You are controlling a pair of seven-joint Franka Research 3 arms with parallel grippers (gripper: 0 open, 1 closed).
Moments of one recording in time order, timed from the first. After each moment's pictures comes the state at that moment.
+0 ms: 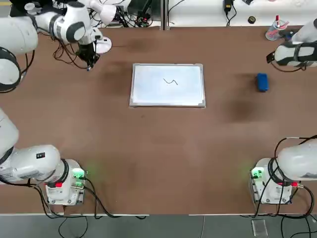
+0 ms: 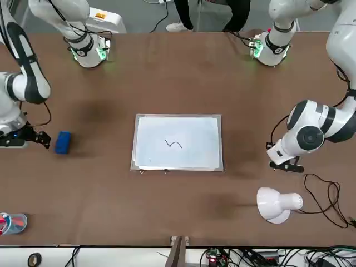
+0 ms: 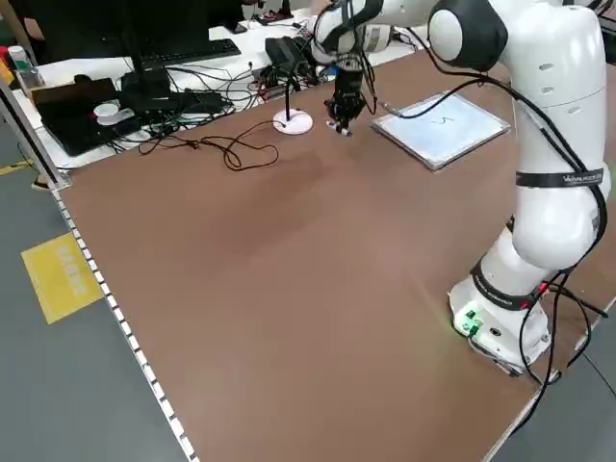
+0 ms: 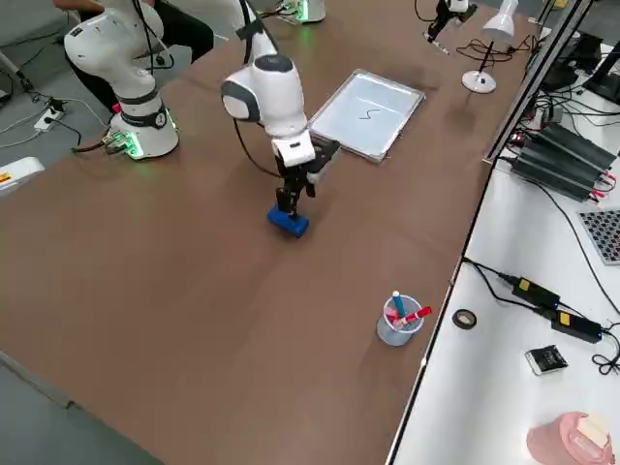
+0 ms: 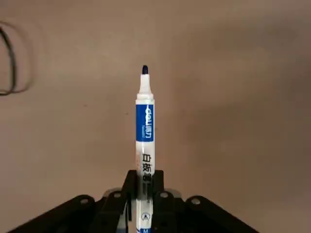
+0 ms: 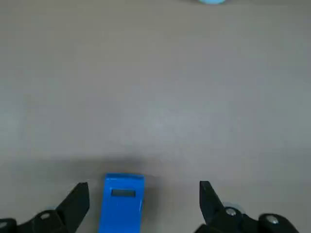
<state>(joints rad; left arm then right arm) 0.25 0.55 -0.49 -1.80 0.41 2.08 -0.23 -0.06 0.23 -0.10 -2.29 -0.04 2.79 -0.14</state>
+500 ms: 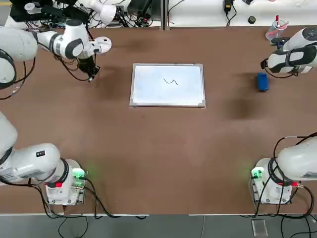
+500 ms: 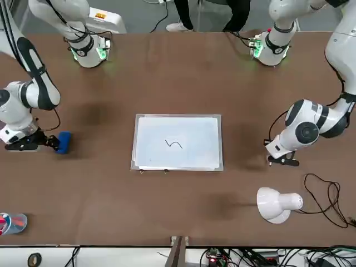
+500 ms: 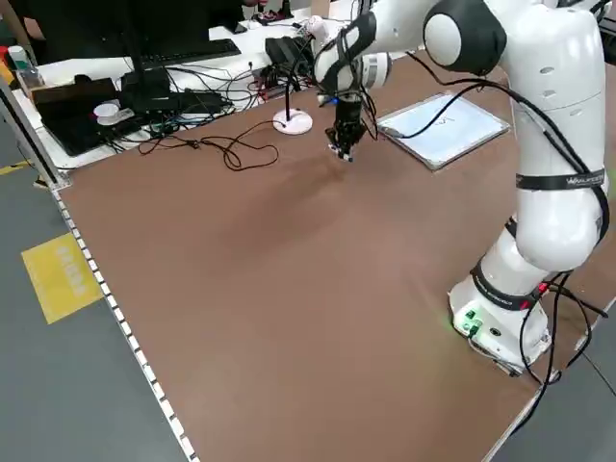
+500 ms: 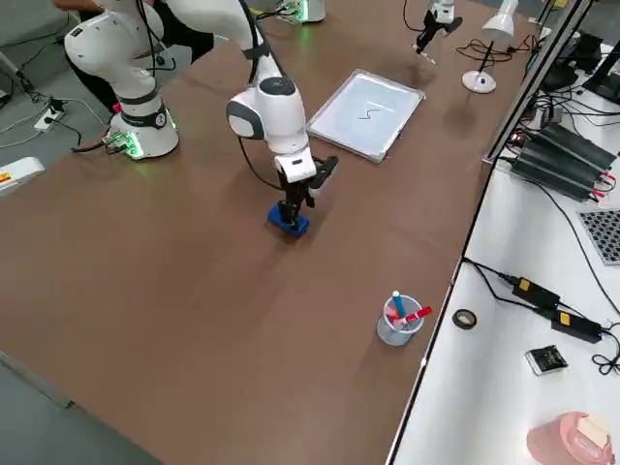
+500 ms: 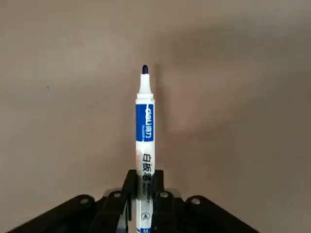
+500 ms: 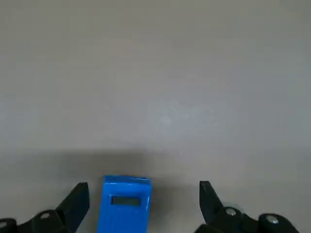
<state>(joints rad) 0.30 0.55 -0.49 -1.96 0.41 2.25 -0.23 -0.05 0.30 -0.10 -2.30 -0.04 2.85 -0.14</state>
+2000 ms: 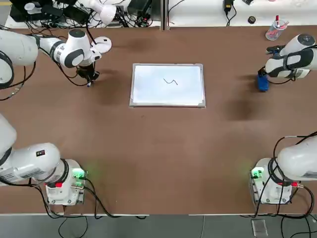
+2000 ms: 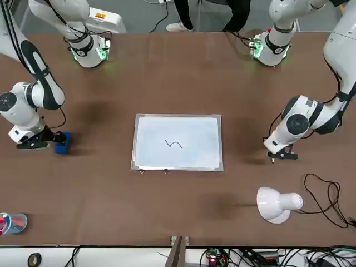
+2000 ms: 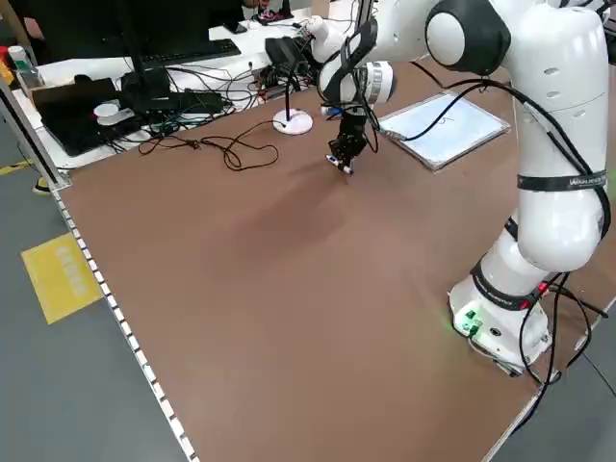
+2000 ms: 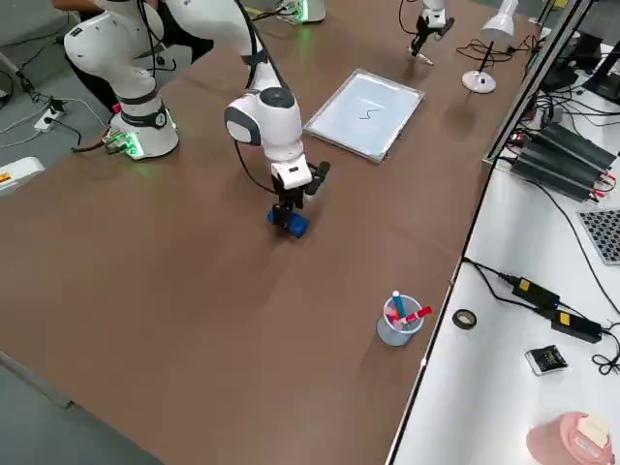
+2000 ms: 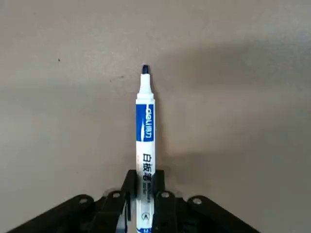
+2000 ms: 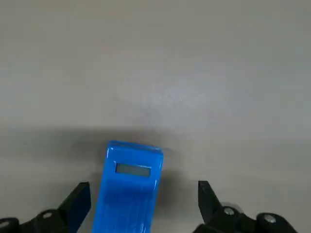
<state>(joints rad) 0.32 0.53 -0.50 -2.06 0.57 2.33 -0.45 -0.07 0.32 -0.07 -2.34 -0.04 2.81 -0.20</state>
